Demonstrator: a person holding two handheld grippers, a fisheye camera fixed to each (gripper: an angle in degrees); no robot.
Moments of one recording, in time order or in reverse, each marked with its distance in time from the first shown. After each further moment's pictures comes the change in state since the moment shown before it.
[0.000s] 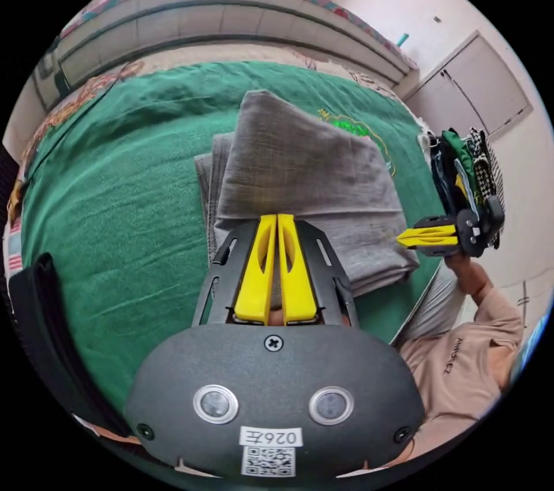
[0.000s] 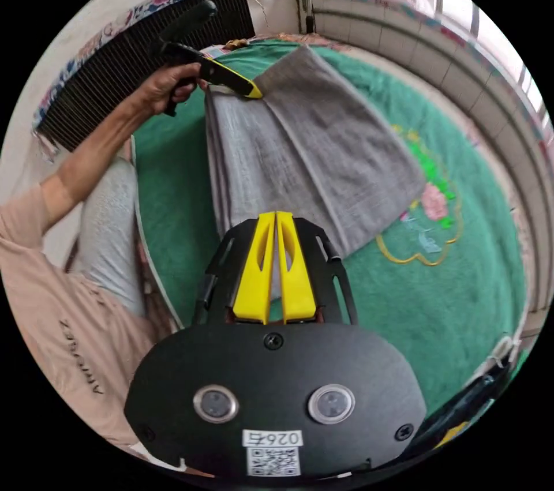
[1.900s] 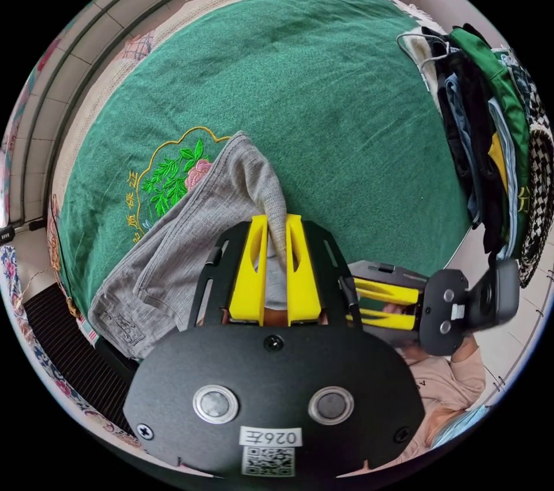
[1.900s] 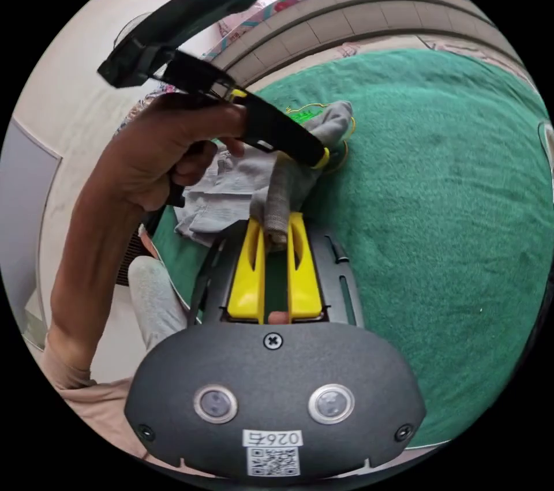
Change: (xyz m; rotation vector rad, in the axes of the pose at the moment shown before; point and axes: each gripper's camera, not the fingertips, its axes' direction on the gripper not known) left arm 0.558 -0.391 -0.009 -0.471 -0.256 0.237; right arm 0.275 0.308 0.028 0.305 -0.148 0.562
